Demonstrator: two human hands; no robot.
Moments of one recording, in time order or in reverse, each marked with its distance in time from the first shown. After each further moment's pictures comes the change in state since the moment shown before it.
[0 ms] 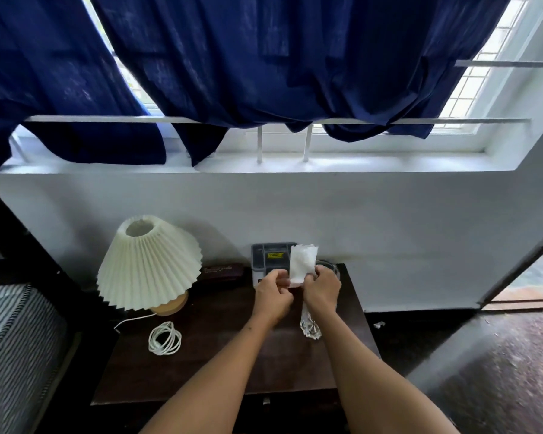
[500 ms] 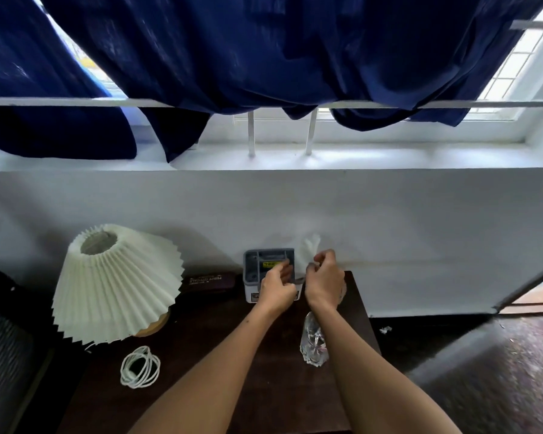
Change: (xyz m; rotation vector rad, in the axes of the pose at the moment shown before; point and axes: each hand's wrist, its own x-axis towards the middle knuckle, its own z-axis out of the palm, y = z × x) left_hand 0.088 -0.006 0.031 -0.159 -0.195 -0.150; right_hand 0.082 0.004 0.037 -0.076 0.098 -0.046
